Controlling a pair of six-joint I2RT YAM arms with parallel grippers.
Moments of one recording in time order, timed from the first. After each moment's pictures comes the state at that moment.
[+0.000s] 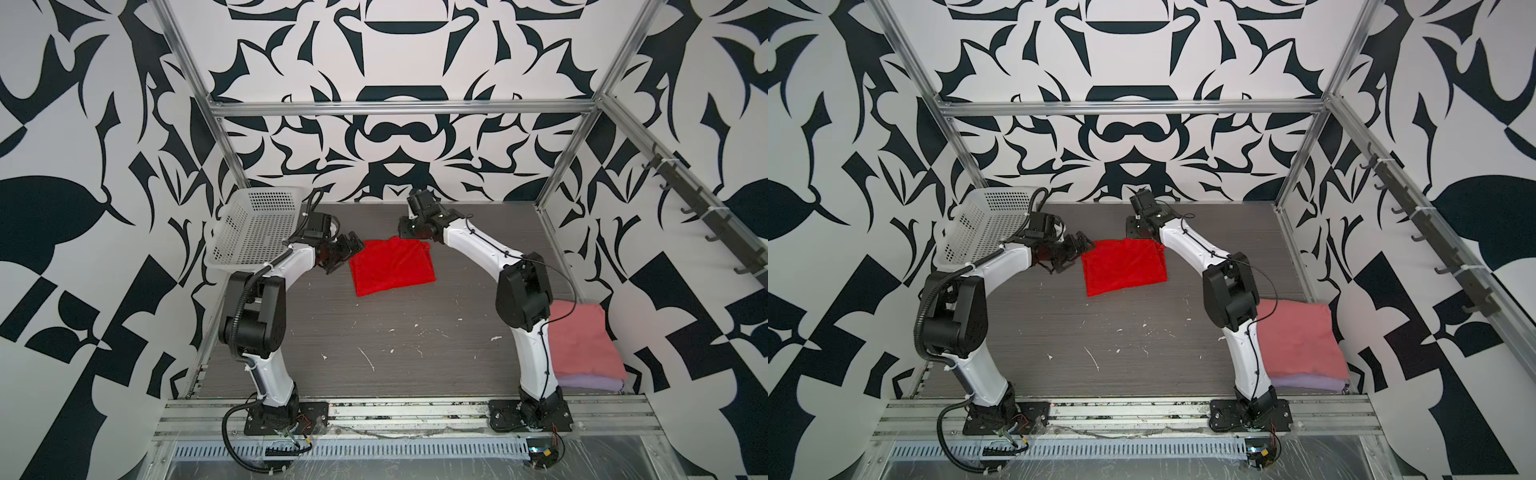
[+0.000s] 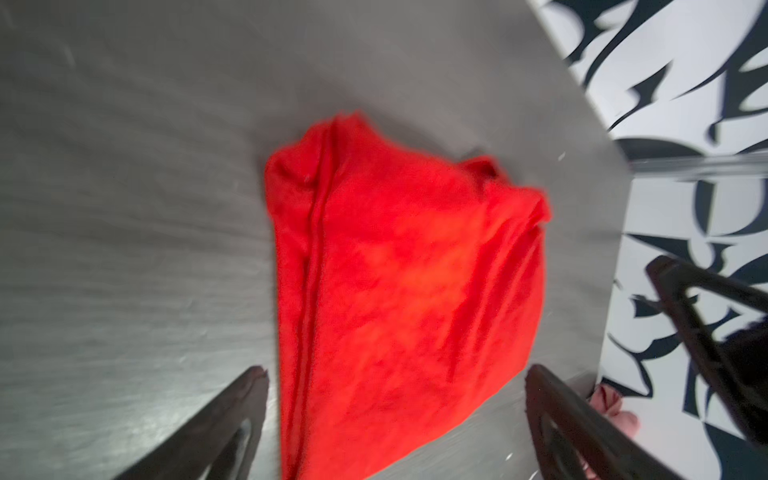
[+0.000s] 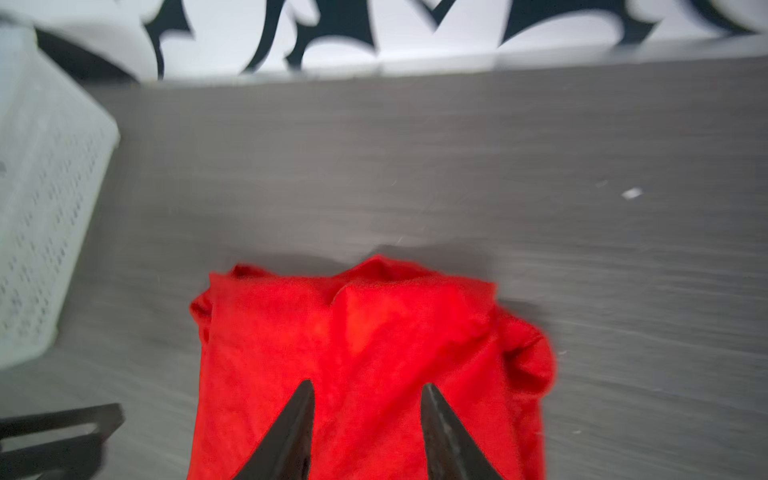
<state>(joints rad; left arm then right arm) -0.21 1.80 1.19 -0.35 0.42 -0.67 0.56 2.19 1.93 -0.59 0.04 0.44</state>
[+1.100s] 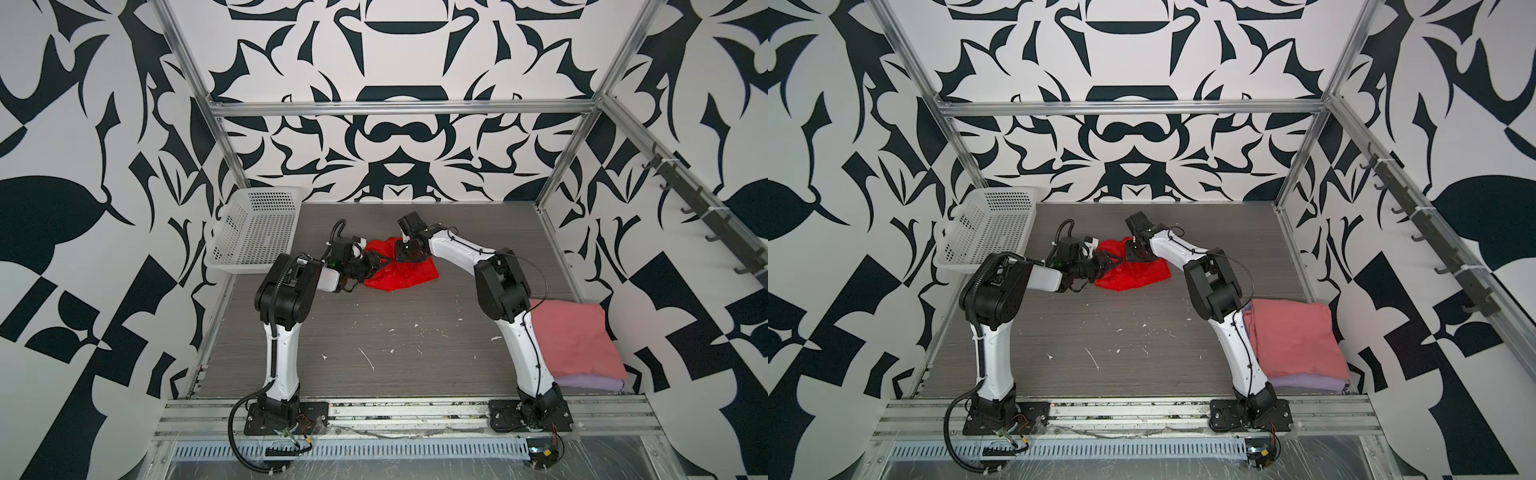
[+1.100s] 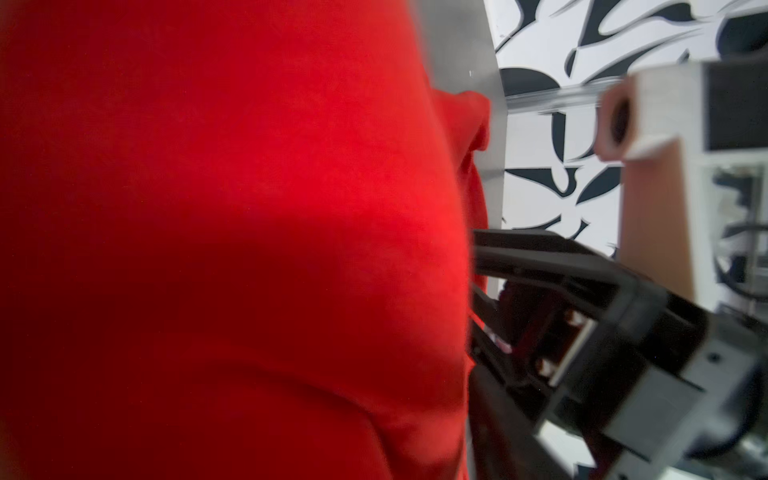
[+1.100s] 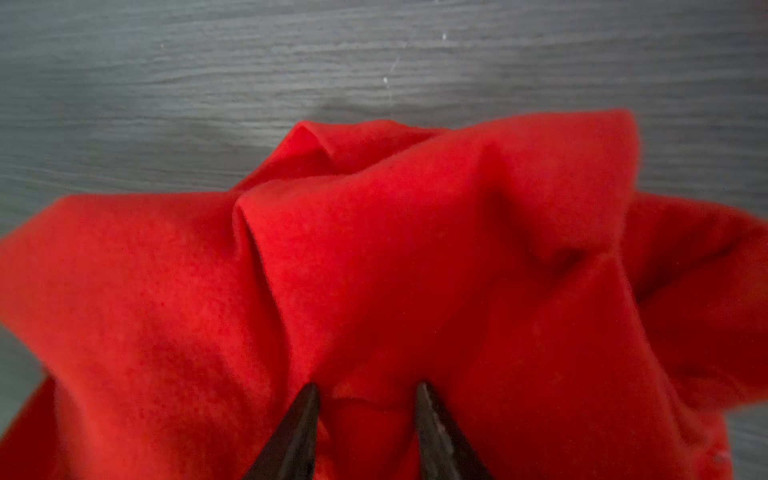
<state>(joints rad) -0.33 2.10 1.03 0.48 0.70 -0.99 0.56 2.34 1.88 -0.59 -0.07 0.50</state>
